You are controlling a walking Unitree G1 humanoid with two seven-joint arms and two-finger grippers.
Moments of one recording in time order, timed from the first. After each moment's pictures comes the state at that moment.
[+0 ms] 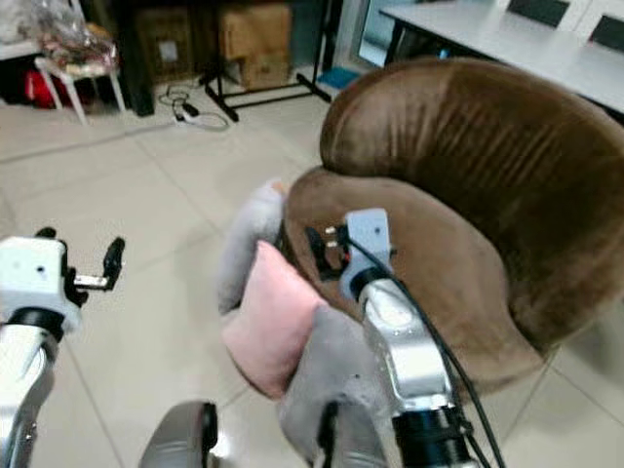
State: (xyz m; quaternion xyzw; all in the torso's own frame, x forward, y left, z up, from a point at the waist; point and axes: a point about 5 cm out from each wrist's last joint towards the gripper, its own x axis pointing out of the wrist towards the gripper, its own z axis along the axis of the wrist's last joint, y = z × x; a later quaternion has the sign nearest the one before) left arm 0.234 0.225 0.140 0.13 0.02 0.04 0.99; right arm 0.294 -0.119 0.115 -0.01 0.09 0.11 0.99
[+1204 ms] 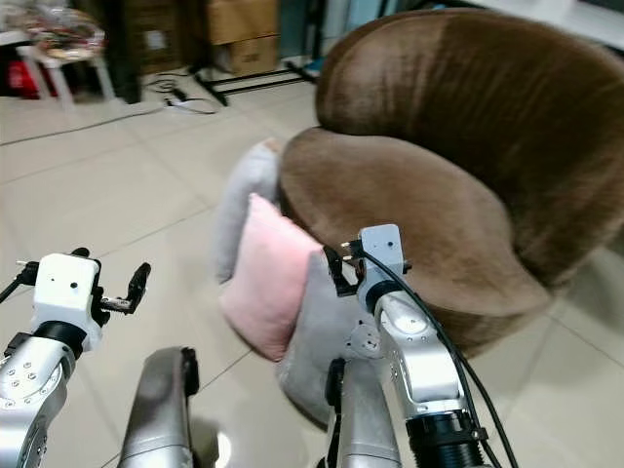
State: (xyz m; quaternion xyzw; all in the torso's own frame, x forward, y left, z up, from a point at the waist) left arm 0.228 0.218 0.120 0.15 0.08 -0.01 0.99; right arm 0.293 -0.136 0.098 -0.04 0.14 0.09 0.98
